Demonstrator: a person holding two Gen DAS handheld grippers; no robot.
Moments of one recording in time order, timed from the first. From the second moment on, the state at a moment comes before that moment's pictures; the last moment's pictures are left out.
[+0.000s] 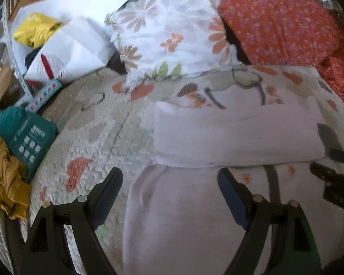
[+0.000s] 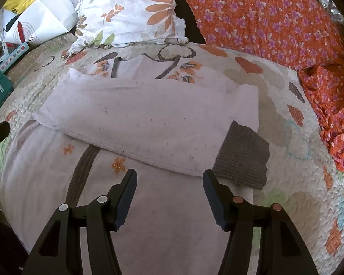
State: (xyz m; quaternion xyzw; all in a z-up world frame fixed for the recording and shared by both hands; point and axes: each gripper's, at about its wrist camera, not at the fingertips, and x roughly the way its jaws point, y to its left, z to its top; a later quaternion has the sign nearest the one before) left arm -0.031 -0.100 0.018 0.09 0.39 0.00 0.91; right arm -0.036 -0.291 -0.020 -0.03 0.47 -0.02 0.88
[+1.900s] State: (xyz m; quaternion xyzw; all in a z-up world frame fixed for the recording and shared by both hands) left arm -0.042 -0.082 0.057 0.04 0.29 -0.01 0.96; right arm -0.037 -0.286 -0.027 -0.05 0.48 -0.01 0.88
